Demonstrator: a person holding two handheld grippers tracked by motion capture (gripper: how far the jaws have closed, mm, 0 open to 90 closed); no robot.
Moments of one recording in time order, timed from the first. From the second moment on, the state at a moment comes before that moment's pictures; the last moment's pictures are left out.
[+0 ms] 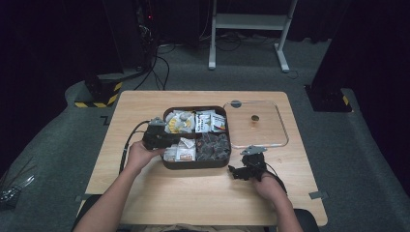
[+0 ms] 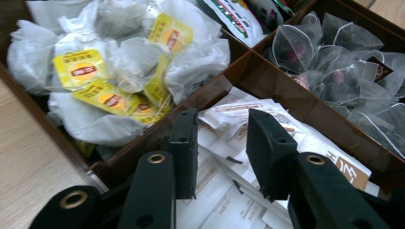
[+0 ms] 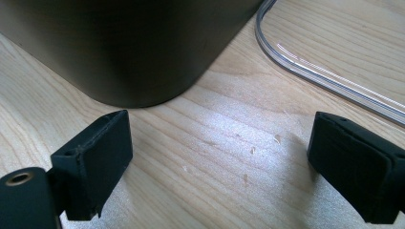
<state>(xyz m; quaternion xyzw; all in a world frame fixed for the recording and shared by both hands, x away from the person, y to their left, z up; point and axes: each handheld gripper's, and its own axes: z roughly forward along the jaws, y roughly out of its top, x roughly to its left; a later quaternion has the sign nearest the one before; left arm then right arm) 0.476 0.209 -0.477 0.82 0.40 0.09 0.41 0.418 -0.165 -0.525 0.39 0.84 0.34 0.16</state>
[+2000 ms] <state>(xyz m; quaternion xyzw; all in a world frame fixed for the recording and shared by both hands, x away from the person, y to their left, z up) 0.491 0.197 -0.468 0.85 0.34 0.10 0.39 0.418 -0.165 -0.525 0.39 0.84 0.34 0.16</state>
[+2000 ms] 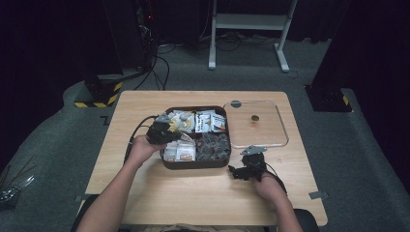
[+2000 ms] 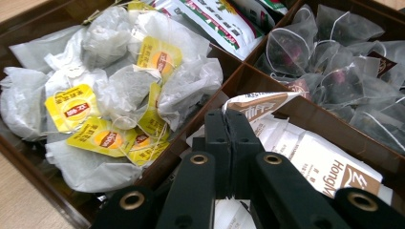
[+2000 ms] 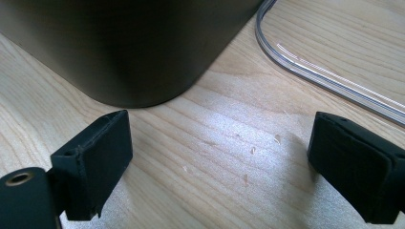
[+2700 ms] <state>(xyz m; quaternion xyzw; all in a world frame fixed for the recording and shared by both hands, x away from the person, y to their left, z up) 0.484 0.217 -0.447 0.82 0.38 0.09 0.42 0.418 -0.165 -0.525 0.39 0.84 0.34 0.16</state>
